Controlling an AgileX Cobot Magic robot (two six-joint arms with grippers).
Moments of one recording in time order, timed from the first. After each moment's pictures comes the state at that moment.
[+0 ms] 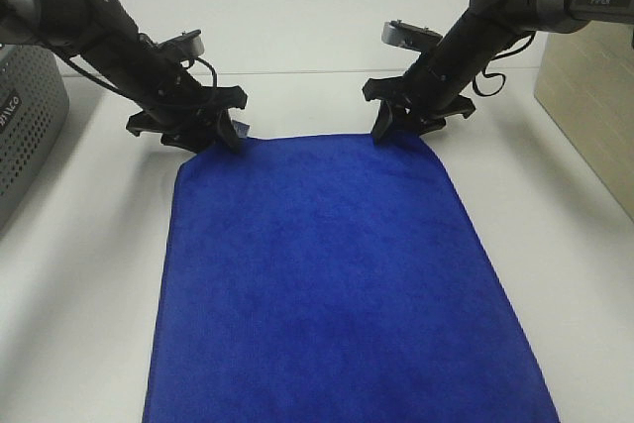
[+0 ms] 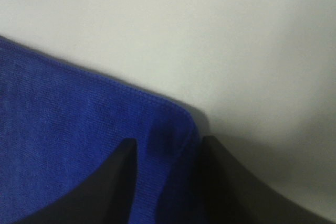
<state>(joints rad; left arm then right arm) -0.19 2.41 -1.80 -0.60 0.78 0.32 0.20 2.52 -2.00 0.53 0.92 -0.35</state>
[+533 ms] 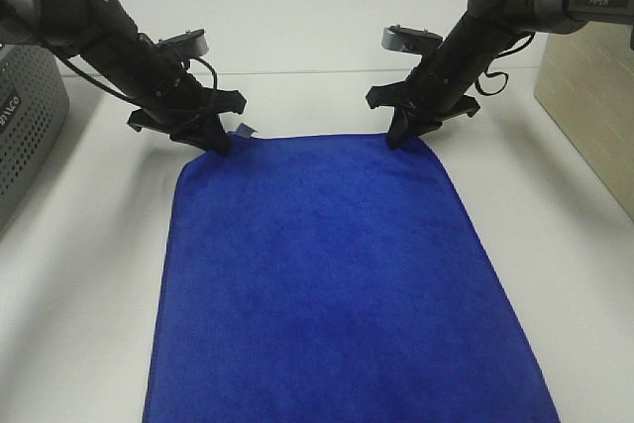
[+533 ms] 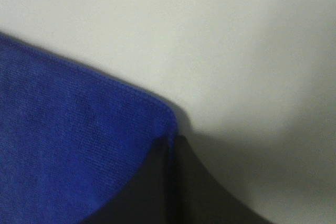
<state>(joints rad) -0.19 2.41 -1.80 -0.60 0.78 0.41 0.20 2.52 -2.00 0.47 0.92 -0.36</state>
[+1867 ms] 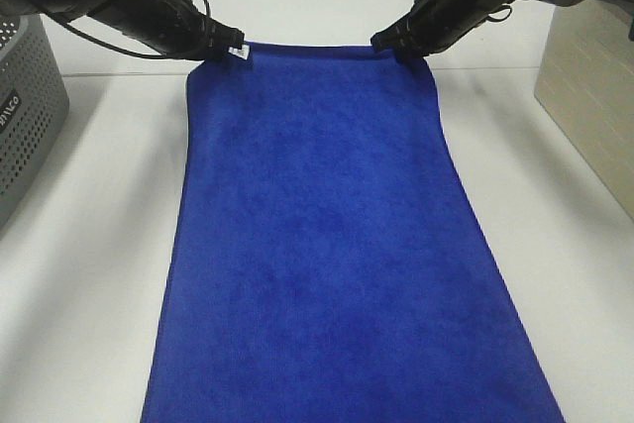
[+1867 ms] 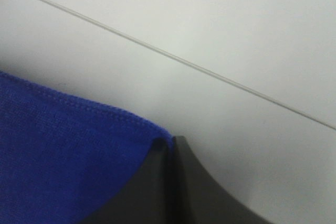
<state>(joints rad) -0.19 2.41 -1.94 -0.56 0.40 0.53 0.20 2.52 -2.15 0.34 0.55 -0.46</state>
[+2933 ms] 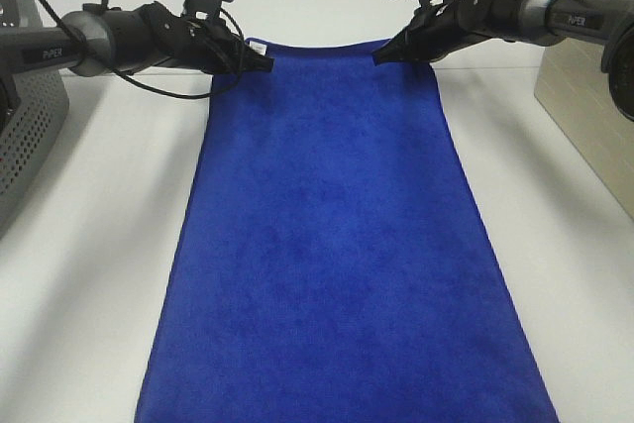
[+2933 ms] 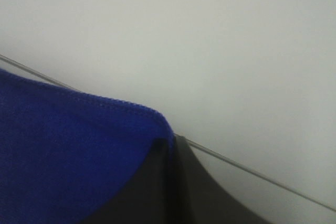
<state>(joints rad) -0.26 2.67 -2.17 -0.54 0.11 0.62 0.20 2.62 -2.15 0.34 0.23 -0.54</state>
